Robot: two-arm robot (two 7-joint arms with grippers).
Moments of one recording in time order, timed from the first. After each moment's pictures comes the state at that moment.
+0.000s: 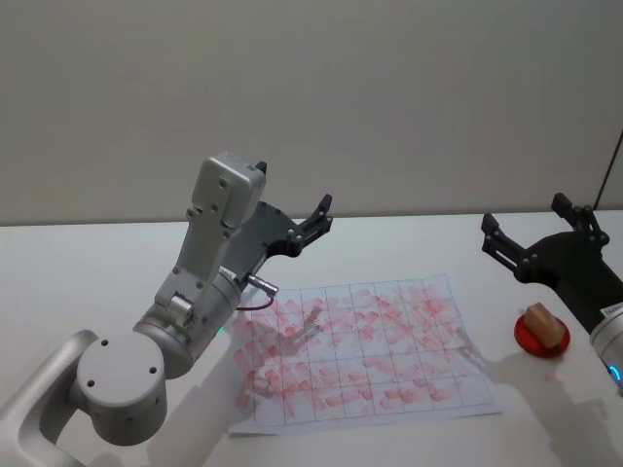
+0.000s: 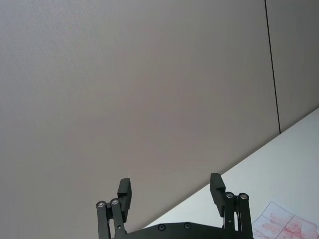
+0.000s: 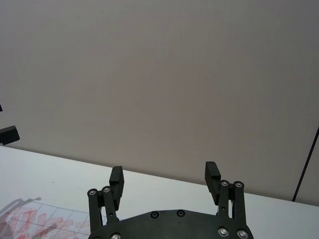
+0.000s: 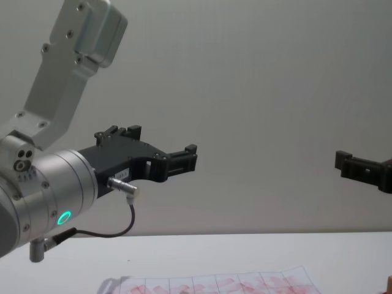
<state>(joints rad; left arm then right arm) -0.24 0.38 0.45 -1.63 -0.20 0.01 -0.01 -0.01 0.34 -0.23 -1.77 0.29 0.03 0.07</state>
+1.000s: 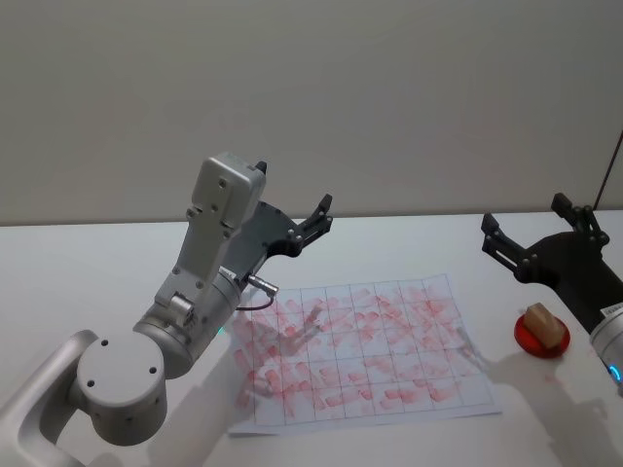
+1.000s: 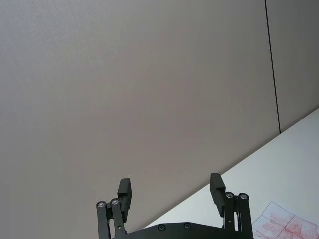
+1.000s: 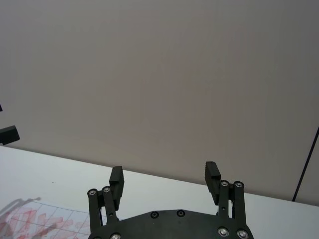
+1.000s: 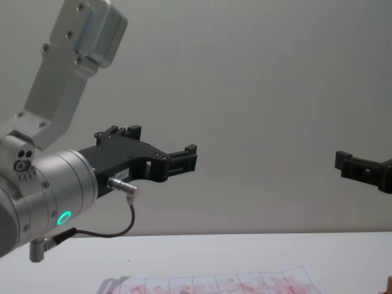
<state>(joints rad) -0.24 0.38 0.45 -1.63 -0.20 0.01 -0.01 -0.01 0.34 -0.23 -1.77 0.29 0.03 0.07</state>
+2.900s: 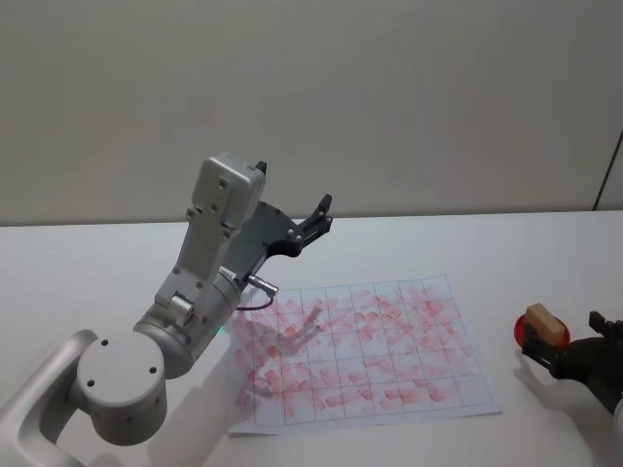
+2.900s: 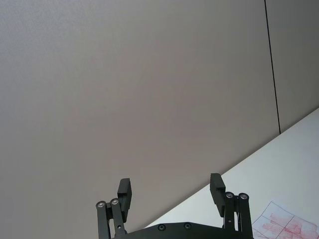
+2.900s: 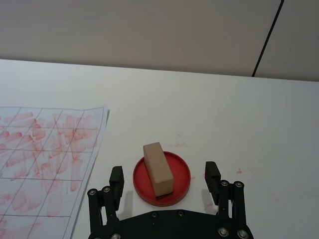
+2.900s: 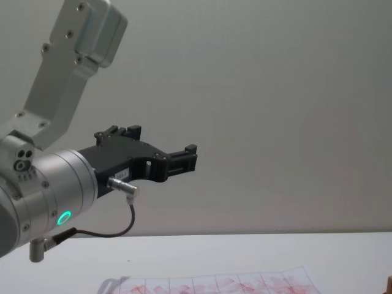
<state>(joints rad) -0.24 0.38 0.45 -1.63 -0.20 0.01 -0.01 -0.11 0.37 -0.20 -1.71 0.31 0.27 -0.05</state>
